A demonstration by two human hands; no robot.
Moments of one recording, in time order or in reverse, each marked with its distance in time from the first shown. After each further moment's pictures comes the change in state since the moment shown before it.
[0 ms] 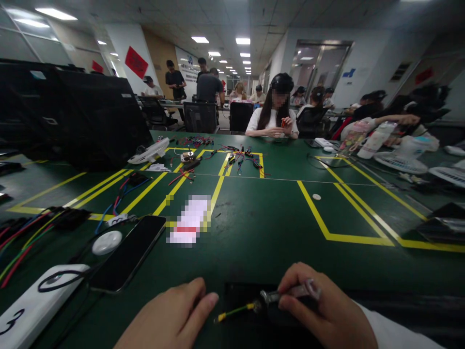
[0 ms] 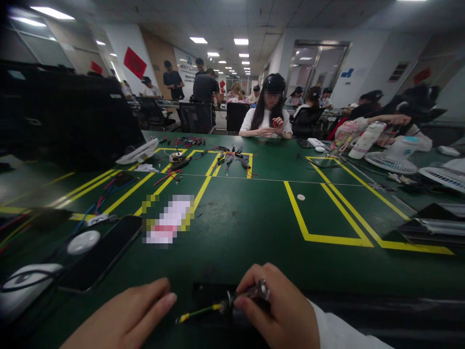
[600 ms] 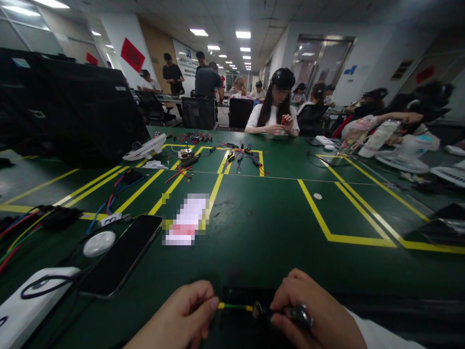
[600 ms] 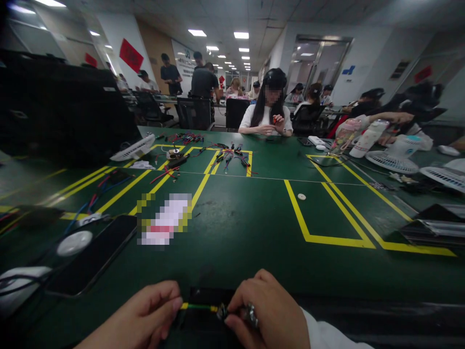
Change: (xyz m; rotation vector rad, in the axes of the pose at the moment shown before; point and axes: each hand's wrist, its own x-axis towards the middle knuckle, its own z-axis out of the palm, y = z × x) left_hand 0.031 -0.009 0.027 -0.621 -0.184 -0.220; right_hand 0.008 0.001 0.011 -0.162 0.018 -0.306
